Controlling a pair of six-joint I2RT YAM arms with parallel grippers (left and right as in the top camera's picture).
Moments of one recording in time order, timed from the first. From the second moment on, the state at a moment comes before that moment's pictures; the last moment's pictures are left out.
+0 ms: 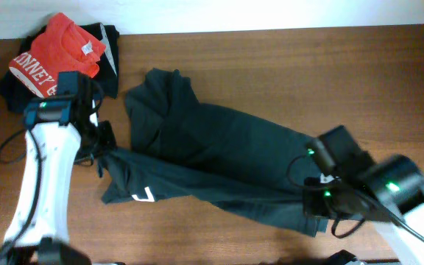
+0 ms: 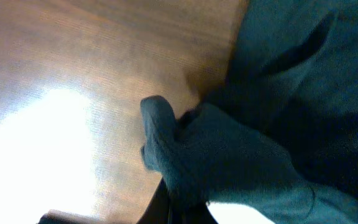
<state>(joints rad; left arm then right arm) 0.05 1.56 1.43 -1.31 -0.10 -0.24 0.45 1.13 1.36 -1.69 0.00 0.59</state>
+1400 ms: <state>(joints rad) 0.05 1.42 1.52 -1.61 -0.10 -0.29 0.33 1.16 1.31 -1.67 -0.20 0.36</state>
